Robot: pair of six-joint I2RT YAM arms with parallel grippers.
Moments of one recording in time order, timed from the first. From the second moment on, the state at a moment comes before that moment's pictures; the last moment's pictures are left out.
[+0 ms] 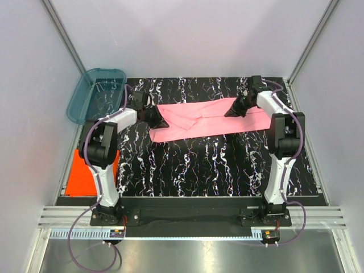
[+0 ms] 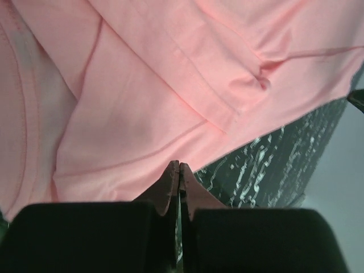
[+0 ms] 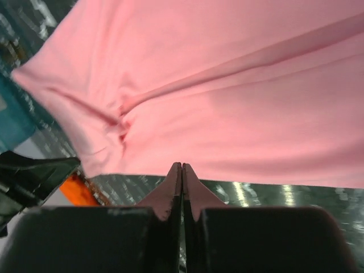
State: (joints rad) left arm -0.22 1.96 1.31 -0.29 0.48 -0.70; right arm 0.08 2.12 1.70 -0.66 -0.45 0.64
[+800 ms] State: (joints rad) left arm -0.20 2.22 1.62 -0.41 0.36 -0.68; right arm 0.11 2.07 1.42 -0.70 -0.36 0.51
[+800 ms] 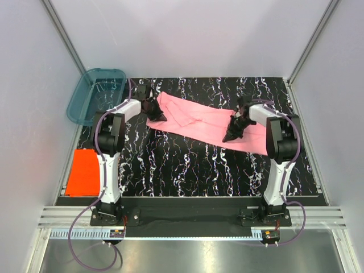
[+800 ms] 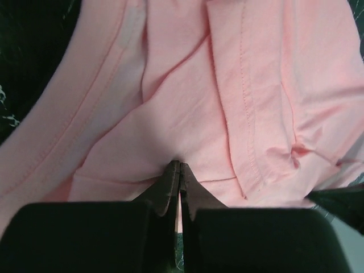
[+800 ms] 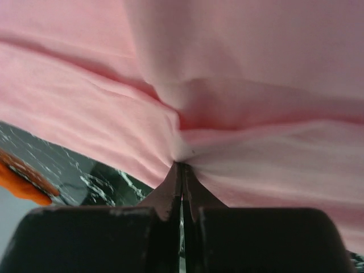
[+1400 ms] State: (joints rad) left arm -0.20 2.55 2.12 -0.40 0.46 -0.72; right arm 0.55 2.03 1.23 -0.49 -0.57 0.90
